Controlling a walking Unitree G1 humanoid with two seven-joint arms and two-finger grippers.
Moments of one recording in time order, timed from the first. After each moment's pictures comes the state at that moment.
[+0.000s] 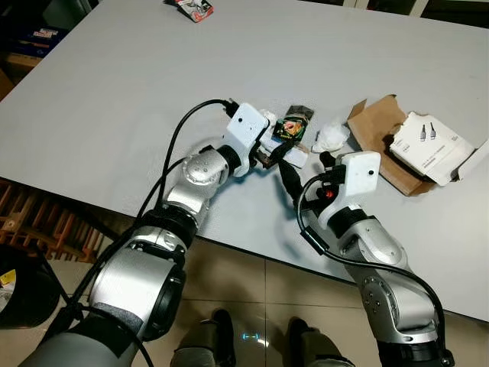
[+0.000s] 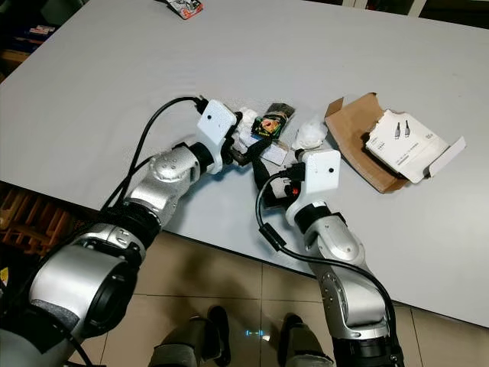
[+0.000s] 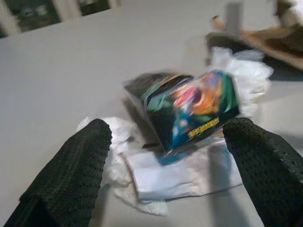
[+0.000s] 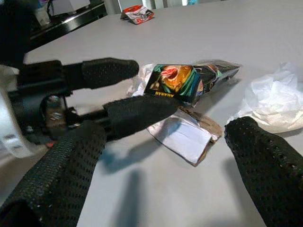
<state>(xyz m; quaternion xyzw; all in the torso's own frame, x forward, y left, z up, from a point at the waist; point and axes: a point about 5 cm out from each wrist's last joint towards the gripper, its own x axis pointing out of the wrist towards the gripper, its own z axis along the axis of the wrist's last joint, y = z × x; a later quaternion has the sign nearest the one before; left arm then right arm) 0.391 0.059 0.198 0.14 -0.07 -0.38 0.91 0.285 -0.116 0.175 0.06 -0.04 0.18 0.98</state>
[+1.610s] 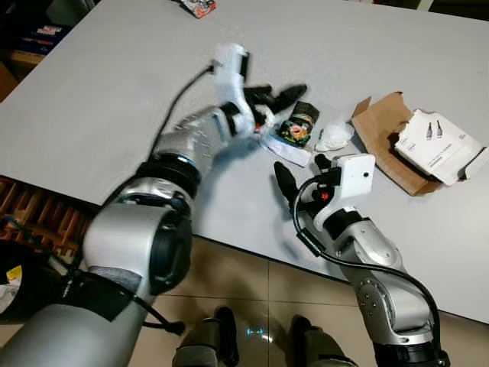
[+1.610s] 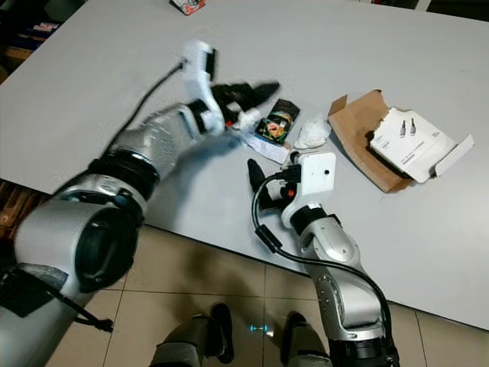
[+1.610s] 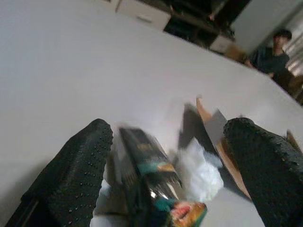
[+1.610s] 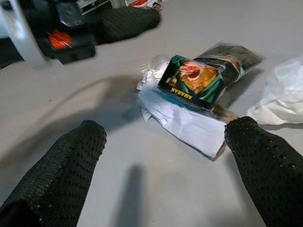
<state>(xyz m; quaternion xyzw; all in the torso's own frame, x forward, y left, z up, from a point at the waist) 0.408 0.048 0.253 -0.15 0.03 -0.40 0.90 0.284 -0.106 0.173 0.08 -0.04 0.19 0.98</state>
